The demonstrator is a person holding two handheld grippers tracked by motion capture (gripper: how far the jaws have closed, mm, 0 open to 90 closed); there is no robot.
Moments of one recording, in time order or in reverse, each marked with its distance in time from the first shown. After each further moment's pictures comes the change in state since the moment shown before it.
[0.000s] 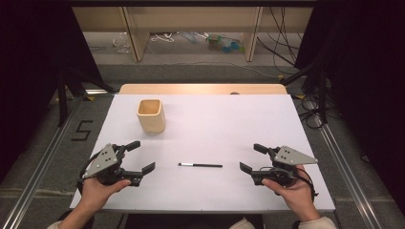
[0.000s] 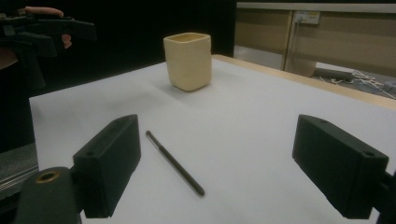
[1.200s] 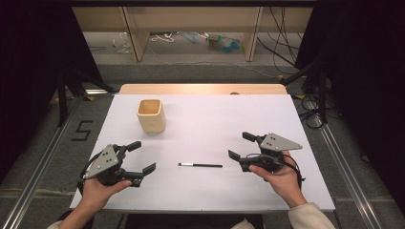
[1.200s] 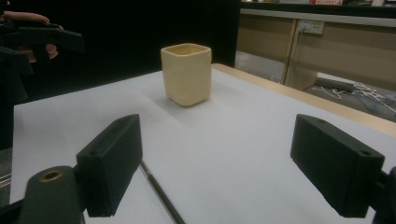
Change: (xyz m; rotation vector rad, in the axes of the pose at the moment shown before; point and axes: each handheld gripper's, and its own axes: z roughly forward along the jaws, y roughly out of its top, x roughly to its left) left arm -0.001 0.000 0.001 0.000 -0.008 0.019; right arm -0.005 0.022 0.039 -0.009 0.003 -0.039
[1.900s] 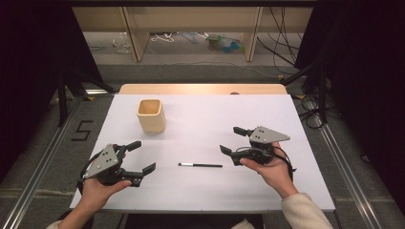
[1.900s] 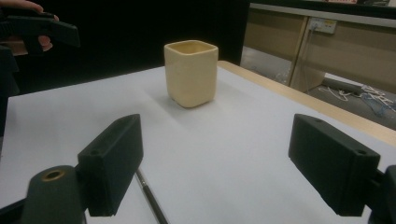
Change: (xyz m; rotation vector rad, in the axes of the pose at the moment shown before) left arm 0.000 0.001 0.000 0.001 -0.004 0.006; right arm -0.002 0.012 0.028 0.034 0.028 -0.046
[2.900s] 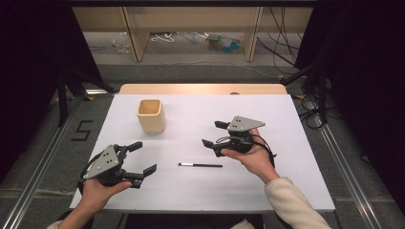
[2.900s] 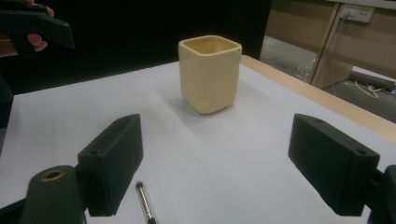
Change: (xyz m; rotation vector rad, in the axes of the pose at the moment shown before) left arm -0.002 0.002 0.001 -0.007 -0.016 0.023; right arm 0.002 0.019 0.055 0.054 0.076 -0.015
